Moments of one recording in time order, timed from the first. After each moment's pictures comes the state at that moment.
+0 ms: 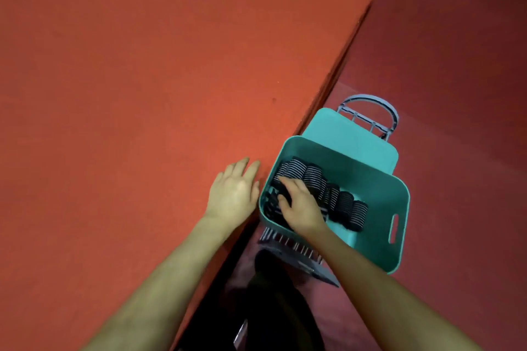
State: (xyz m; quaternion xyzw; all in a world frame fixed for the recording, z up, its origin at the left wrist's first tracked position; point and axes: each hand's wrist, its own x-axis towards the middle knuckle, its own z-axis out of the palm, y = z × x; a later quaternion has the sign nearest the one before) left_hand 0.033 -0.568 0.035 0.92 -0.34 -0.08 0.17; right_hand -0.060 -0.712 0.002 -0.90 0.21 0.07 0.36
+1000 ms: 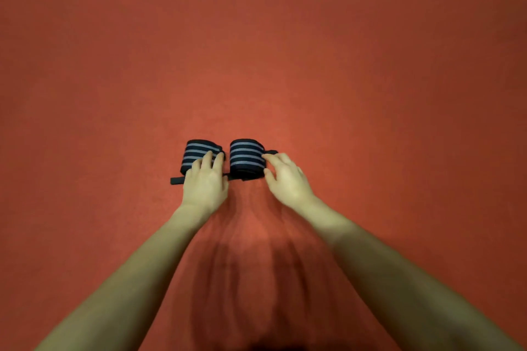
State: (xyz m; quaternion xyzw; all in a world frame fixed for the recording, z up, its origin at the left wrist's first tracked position) left_hand -0.031 0.053 0.020 0.94 0.30 -0.04 0.15; right_hand 0.083 -0.090 0.035 -0.90 -0.33 0.22 0.20
